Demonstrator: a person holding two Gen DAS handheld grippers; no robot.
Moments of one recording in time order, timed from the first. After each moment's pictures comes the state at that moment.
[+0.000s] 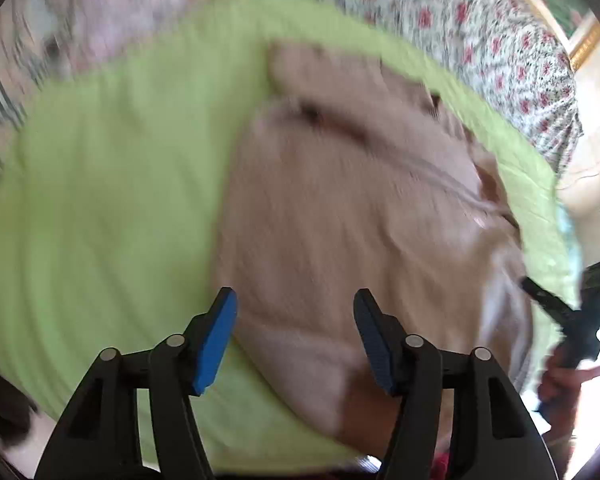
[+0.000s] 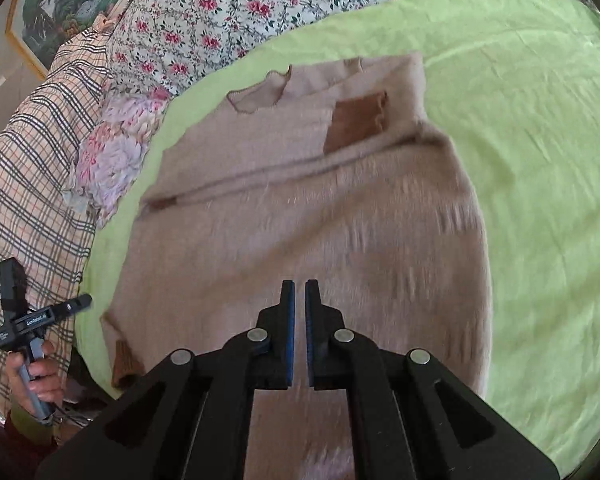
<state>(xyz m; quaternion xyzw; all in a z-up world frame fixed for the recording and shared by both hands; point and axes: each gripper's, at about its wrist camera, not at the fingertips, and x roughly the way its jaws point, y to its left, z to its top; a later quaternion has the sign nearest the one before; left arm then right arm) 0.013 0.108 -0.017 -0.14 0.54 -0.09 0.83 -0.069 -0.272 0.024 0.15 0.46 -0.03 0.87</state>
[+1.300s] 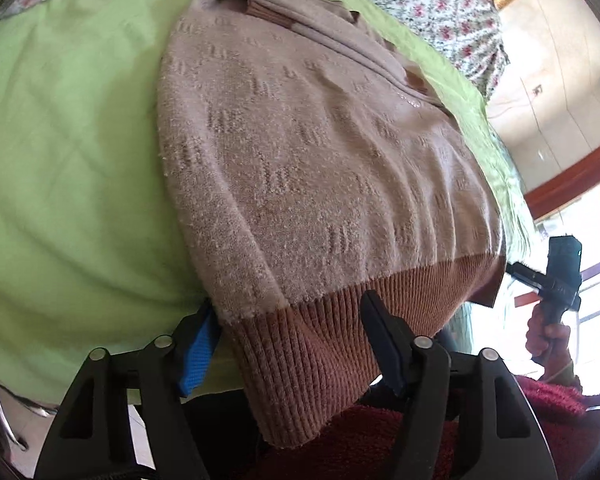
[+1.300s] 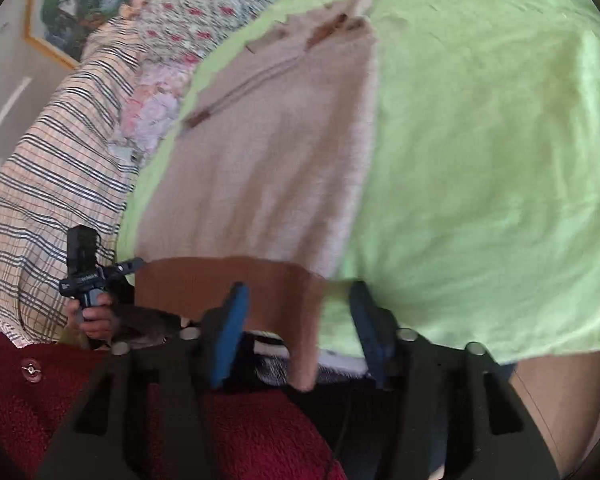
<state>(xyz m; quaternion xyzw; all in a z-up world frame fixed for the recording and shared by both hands) -0.094 0.108 -0.079 -0.11 0.54 -0.26 0.79 -0.223 -0.302 0.003 0.21 0.48 0.05 0.85</state>
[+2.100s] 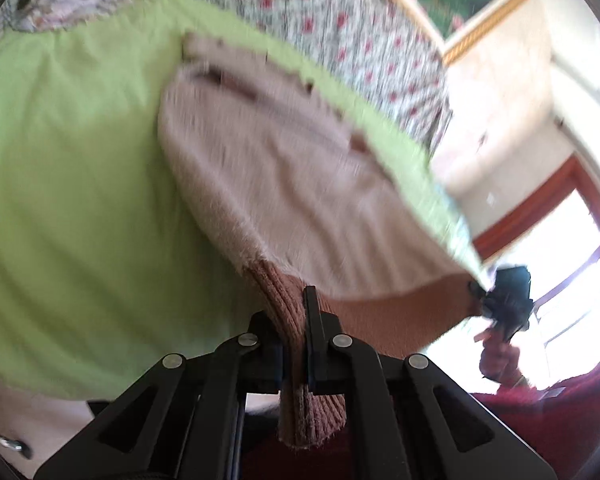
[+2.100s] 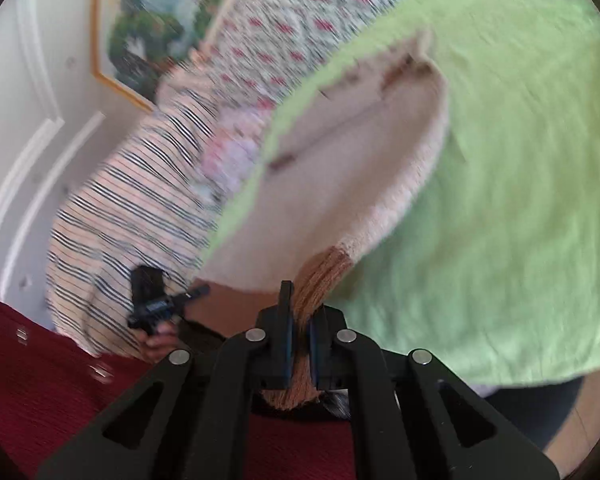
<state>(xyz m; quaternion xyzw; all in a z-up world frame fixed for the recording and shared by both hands) -0.117 0.147 -0.041 -0.21 0.41 -0.31 0.83 -0.236 -0.295 0.037 0.29 0.35 0.16 0.88</state>
